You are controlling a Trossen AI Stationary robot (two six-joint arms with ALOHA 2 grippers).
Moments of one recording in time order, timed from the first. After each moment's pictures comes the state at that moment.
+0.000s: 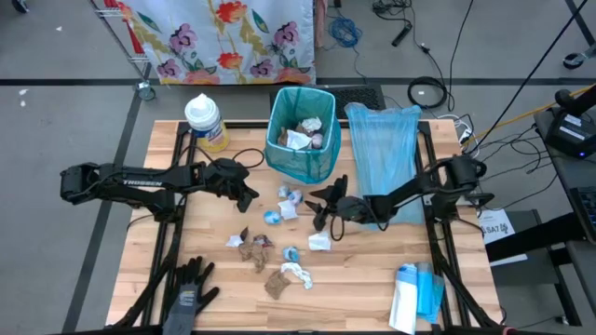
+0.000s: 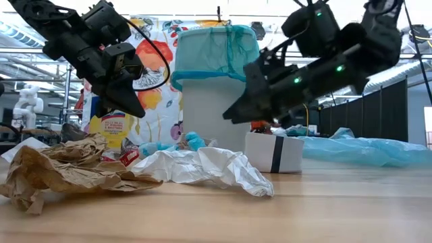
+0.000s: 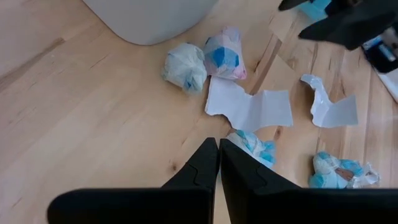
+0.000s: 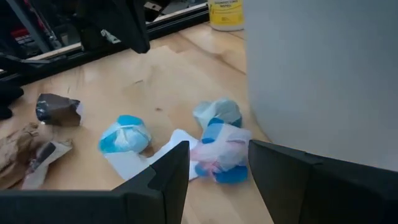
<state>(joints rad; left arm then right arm) 0.25 1.05 0.43 -0.09 0.18 -0.54 0.11 1.83 0.65 0.81 0.52 0.40</state>
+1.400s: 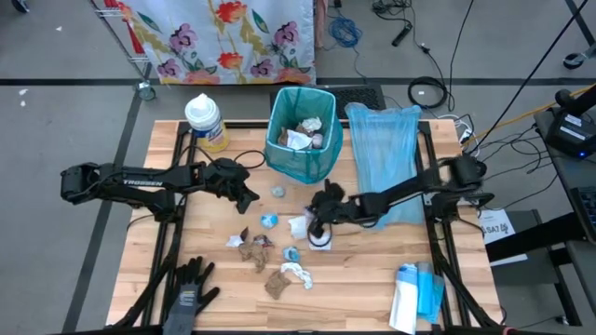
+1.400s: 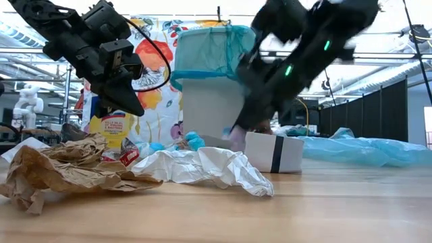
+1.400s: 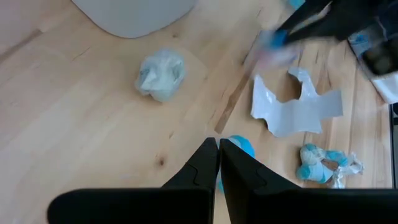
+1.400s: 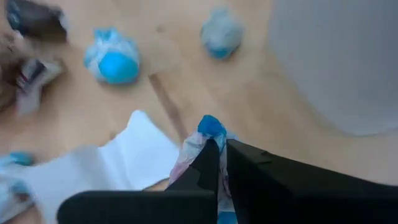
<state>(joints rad) 0.25 1.05 0.43 -0.08 0.23 -0.54 0.13 1.75 0.89 0.07 0.41 0.51</state>
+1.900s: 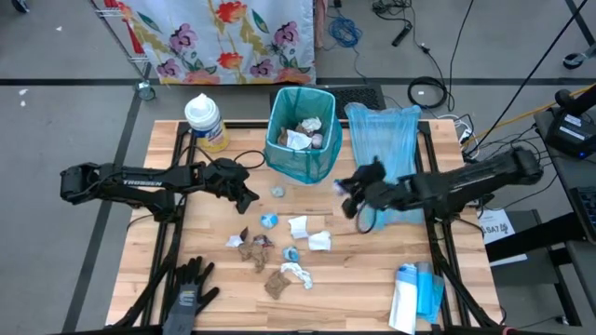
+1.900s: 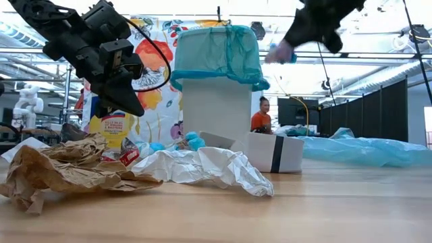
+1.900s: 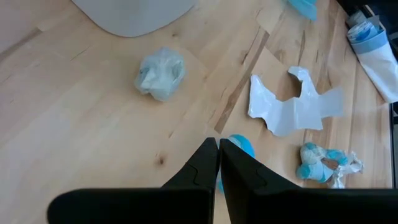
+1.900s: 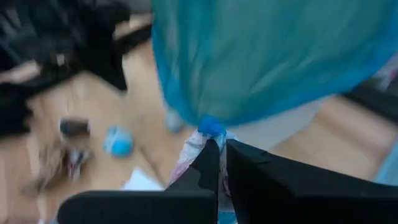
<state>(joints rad) 0.25 1.05 0.43 -0.09 0.23 -0.54 0.19 1.16 0.89 -0.37 0.65 0.63</state>
